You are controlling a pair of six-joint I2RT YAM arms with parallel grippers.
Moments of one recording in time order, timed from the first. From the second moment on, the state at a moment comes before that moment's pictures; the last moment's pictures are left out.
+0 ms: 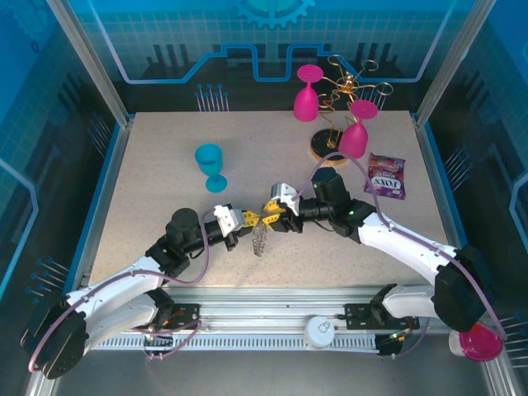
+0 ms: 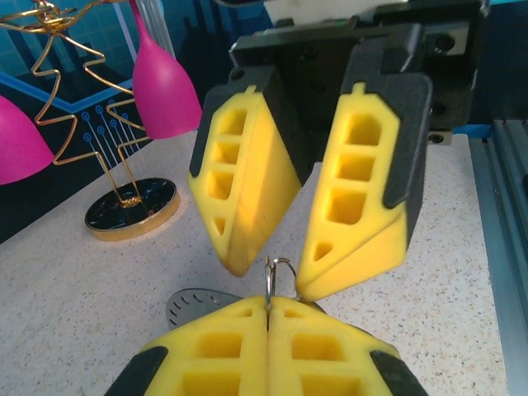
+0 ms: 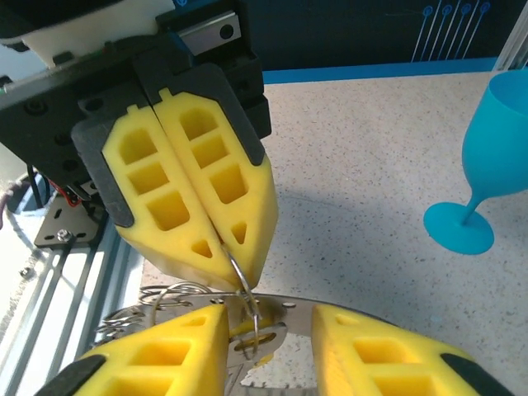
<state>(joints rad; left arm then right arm) -0.62 0.92 0.35 0.47 0.46 0.22 0.66 1.28 0.83 -0.06 -0.71 -0.36</state>
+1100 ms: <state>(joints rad) -0.61 0.98 0.52 0.14 0.44 0.28 0.74 1.38 1.14 -0.57 -0.54 -0.73</state>
